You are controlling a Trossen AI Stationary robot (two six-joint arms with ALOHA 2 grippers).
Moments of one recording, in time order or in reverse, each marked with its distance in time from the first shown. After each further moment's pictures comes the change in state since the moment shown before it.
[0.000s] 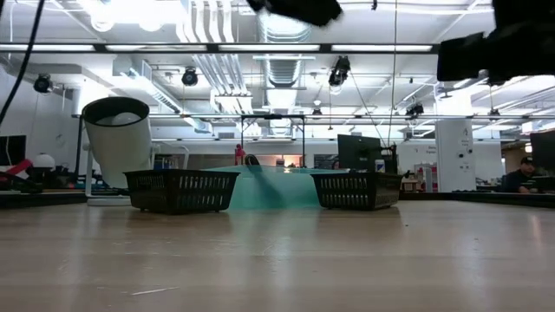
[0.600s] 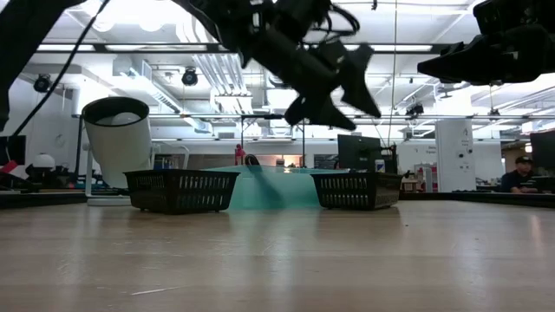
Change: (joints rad) left arm 0.372 0.267 0.025 0.347 0.267 -0.374; right arm -0.001 -0.001 0.000 0.041 0.295 -0.003
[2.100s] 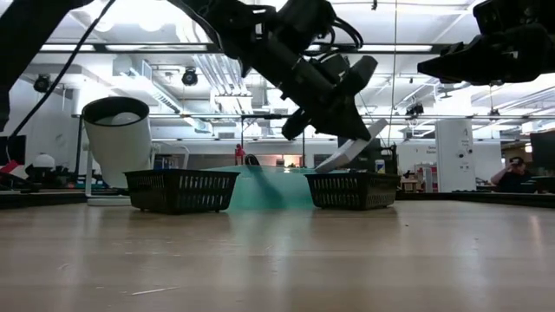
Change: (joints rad) left arm -0.011 0.022 -0.015 -0.016 0.018 -0.102; right arm 0.000 0.001 0.000 0.001 0.000 0.003
